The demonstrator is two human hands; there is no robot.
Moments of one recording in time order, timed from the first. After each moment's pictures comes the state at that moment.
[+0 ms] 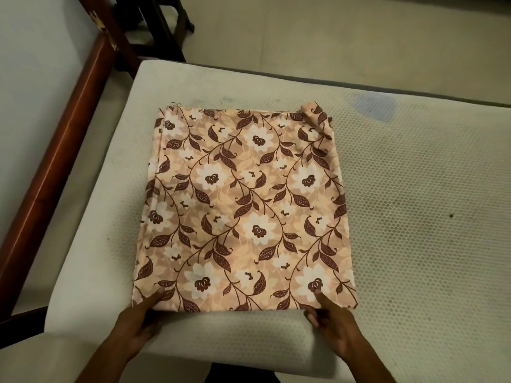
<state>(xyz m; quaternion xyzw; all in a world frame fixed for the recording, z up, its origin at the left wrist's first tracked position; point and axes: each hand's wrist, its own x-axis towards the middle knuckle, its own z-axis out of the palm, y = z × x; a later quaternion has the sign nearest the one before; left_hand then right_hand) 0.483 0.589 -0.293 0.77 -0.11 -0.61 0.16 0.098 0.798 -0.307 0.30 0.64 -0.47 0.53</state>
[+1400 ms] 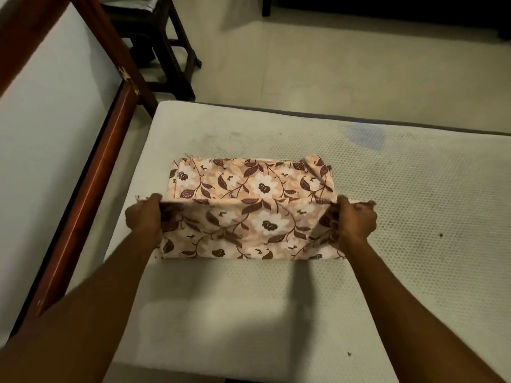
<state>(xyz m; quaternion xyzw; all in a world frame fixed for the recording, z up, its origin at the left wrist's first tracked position) 0.365 0.362 -0.171 0.76 -0.25 -0.49 0.35 -0.010 0.580 -0.189 0.04 0.84 -0.50 0.22</state>
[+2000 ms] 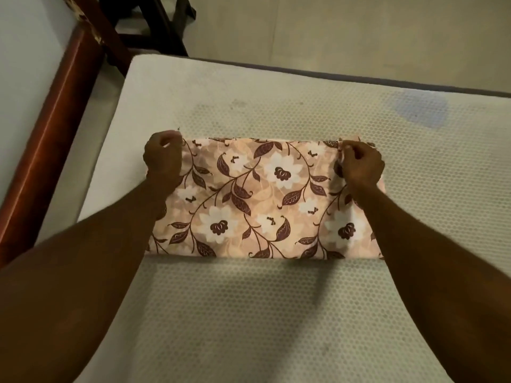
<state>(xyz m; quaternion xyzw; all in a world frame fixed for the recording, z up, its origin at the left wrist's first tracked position) 0.276 0.216 -0.325 0.71 -0.51 -0.39 0.30 -0.077 0.423 -0.329 -0.21 0.90 -0.34 0.15</state>
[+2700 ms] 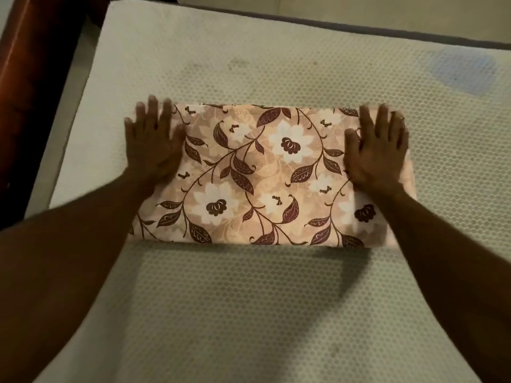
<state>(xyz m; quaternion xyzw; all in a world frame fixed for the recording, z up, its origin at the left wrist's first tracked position) 0.316 0.225 -0.389 0.57 -0.81 -0.09 -0.03 -0.084 0.446 -0.393 -0.42 0.90 -0.07 0.07</state>
